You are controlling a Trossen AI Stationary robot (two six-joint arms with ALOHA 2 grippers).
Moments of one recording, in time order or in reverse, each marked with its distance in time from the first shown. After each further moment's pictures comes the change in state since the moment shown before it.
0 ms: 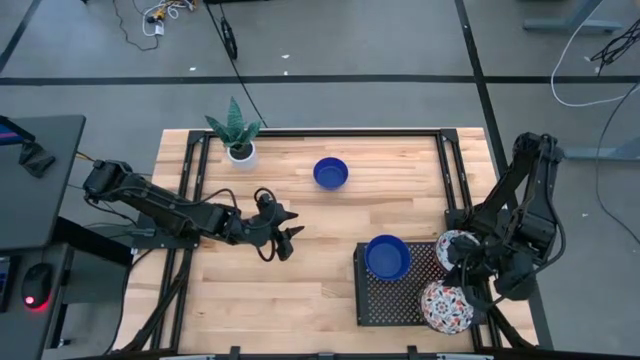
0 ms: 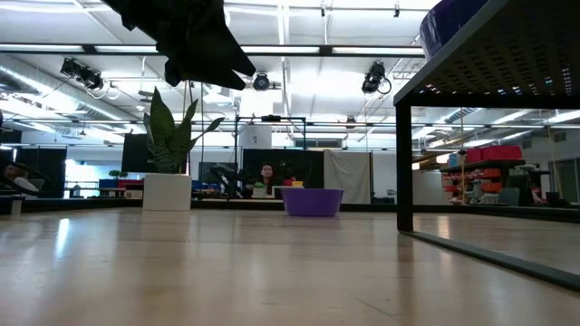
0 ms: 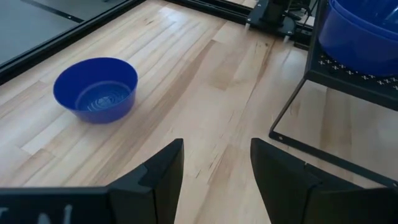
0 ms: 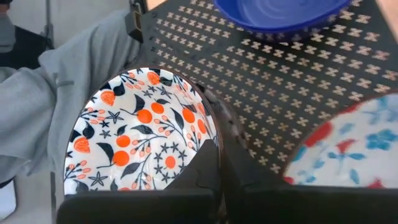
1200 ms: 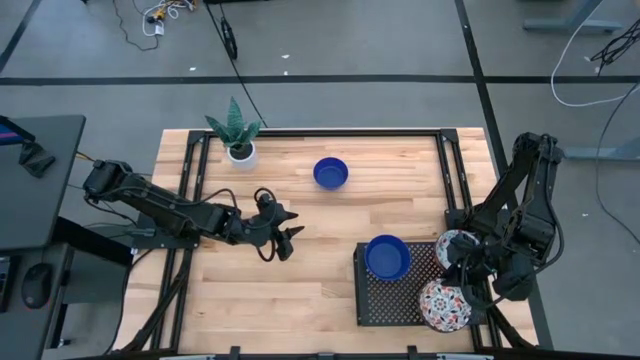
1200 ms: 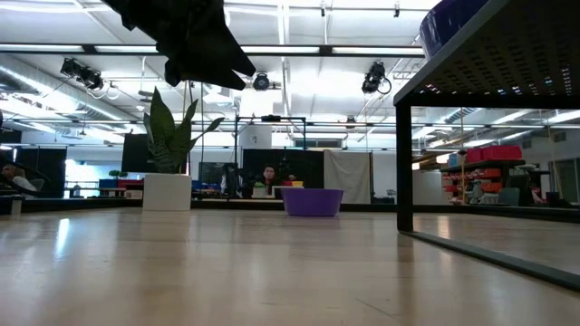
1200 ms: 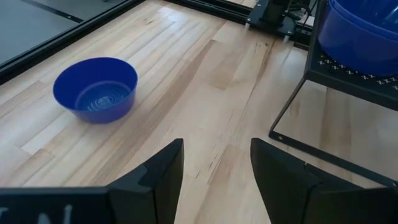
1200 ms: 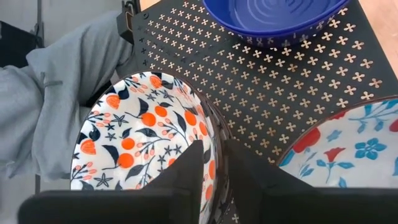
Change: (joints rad) left arm 0.000 0.000 0.000 0.000 0.001 0.000; right arm 0.000 0.000 -0.023 -0.005 0.027 -0.024
